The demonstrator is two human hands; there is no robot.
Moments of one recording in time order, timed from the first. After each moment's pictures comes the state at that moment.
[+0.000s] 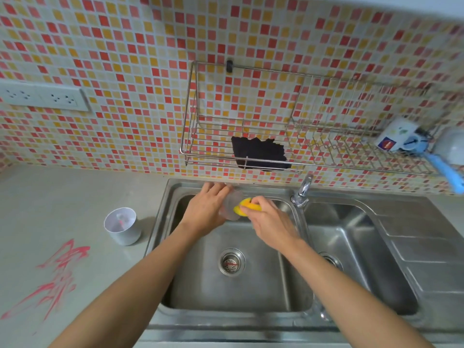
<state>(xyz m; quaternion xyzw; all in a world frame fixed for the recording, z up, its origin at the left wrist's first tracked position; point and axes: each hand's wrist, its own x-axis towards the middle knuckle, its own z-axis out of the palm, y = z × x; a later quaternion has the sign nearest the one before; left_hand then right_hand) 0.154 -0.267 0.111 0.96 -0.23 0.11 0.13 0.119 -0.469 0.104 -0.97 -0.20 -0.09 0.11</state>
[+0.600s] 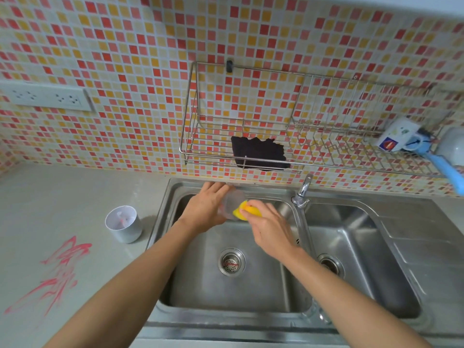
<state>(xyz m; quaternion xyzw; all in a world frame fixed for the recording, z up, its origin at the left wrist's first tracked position) 0.158 -0.271 0.110 0.96 -0.23 0.08 0.16 0.108 -0.474 0.091 -0.95 -0.23 -0.17 0.15</state>
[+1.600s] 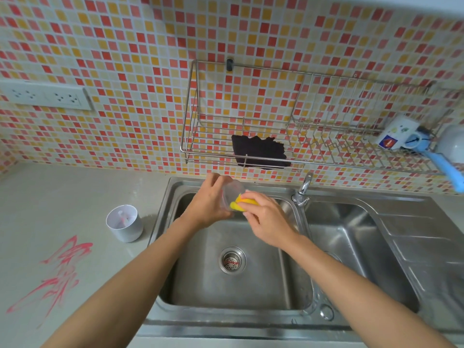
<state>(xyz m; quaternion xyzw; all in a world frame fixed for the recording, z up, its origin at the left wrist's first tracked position) 0.161 -0.271 0.112 0.92 -0.22 0.08 0.33 0.122 -0.467 0.109 -0.92 -0.27 -0.15 0.23</state>
